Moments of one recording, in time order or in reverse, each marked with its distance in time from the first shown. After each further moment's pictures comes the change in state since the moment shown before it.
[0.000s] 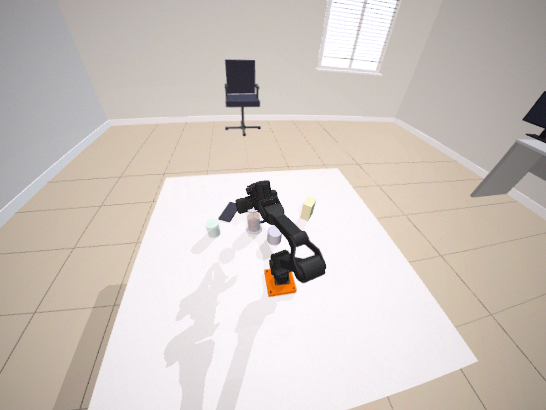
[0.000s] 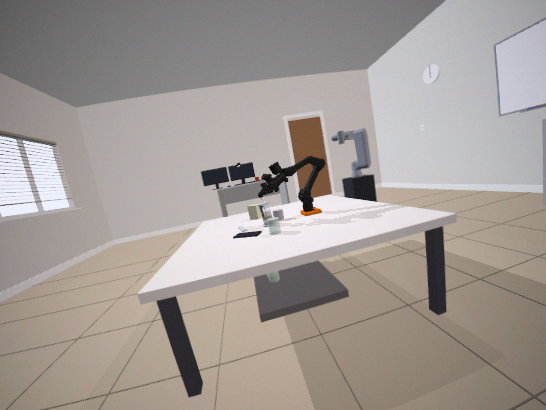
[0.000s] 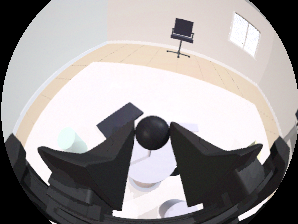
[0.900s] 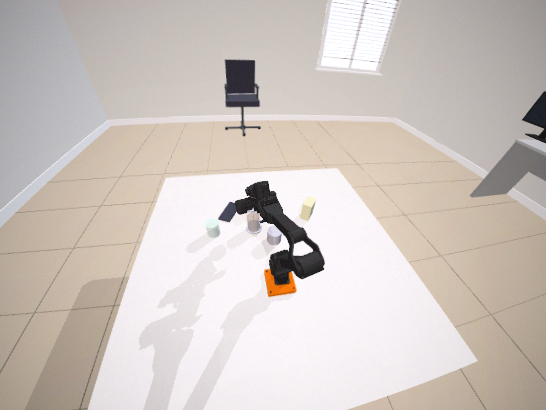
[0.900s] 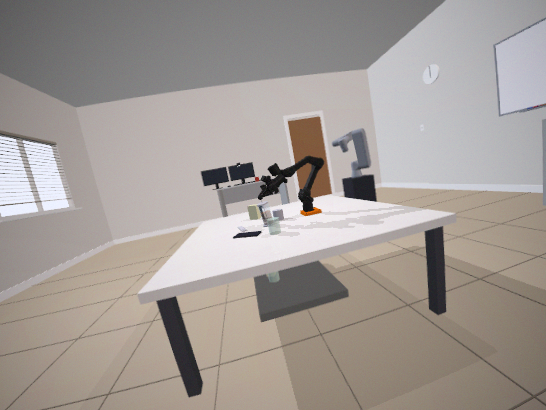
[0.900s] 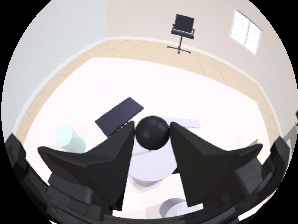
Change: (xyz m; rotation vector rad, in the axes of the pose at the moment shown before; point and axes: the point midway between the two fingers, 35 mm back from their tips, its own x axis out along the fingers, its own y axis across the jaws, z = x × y) arm 0.008 0.000 -0.008 0.002 0.035 0.000
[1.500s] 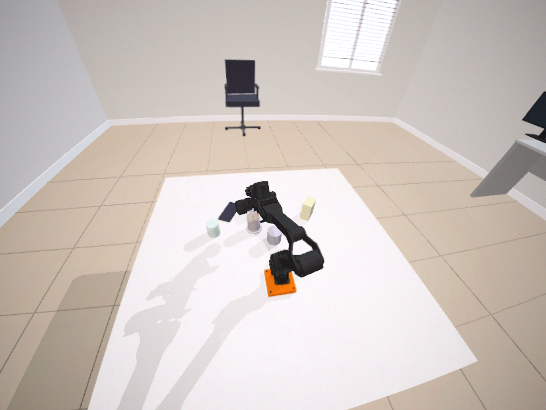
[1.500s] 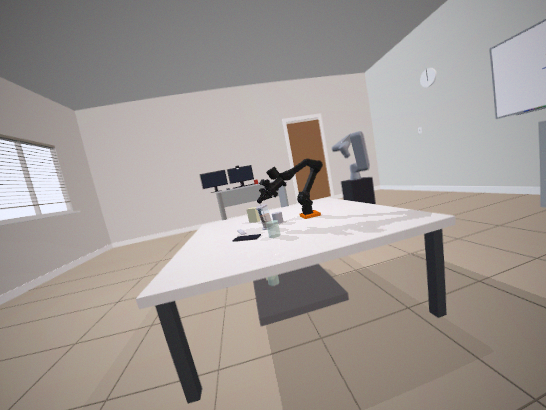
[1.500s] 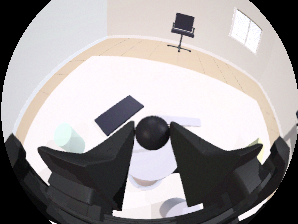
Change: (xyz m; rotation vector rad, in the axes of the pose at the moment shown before) arm 0.003 0.000 -0.002 0.002 0.012 0.000
